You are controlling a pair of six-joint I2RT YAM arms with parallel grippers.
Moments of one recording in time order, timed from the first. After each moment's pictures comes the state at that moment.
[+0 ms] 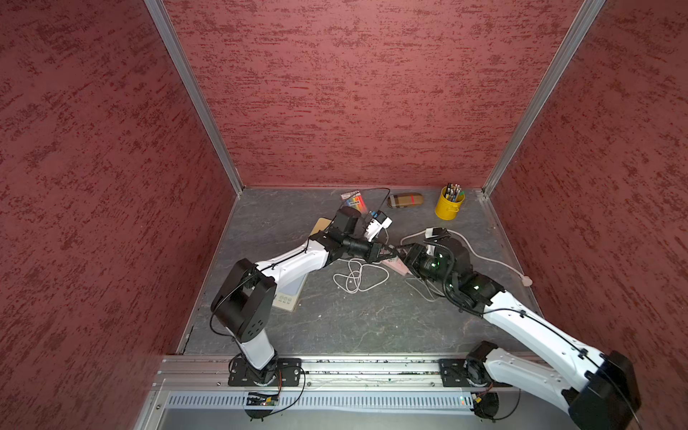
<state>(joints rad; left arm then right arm) -0.65 1.68 1.17 -0.06 0.86 -0.25 0.59 1.02 0.69 -0.08 -0.15 1.20</state>
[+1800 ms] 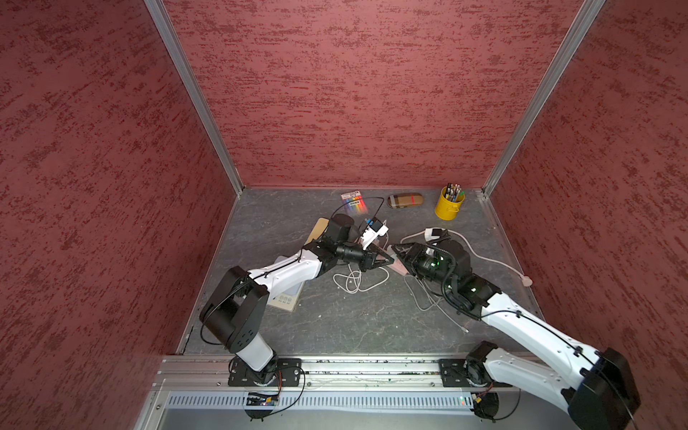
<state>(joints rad) -0.64 1.61 1.04 0.08 0.90 -0.19 0.59 1.02 0.66 0.03 -0.20 1.27</state>
